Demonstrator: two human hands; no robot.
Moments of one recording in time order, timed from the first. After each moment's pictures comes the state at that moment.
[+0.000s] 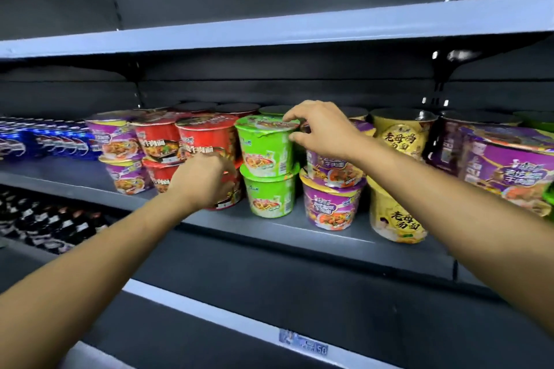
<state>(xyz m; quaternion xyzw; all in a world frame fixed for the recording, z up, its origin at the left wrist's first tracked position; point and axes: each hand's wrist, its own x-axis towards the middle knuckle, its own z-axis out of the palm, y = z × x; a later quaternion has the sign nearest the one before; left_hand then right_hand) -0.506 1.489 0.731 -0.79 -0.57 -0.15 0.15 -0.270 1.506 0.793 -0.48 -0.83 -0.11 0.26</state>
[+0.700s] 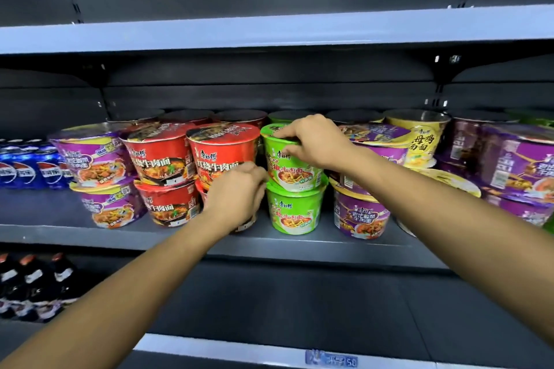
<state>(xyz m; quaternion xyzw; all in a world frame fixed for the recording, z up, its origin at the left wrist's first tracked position) -0.540 1.566 0.700 -0.86 -0.40 -0.28 0.15 -0.363 1.549 0.785 -0.60 -0.77 -0.13 0.17</state>
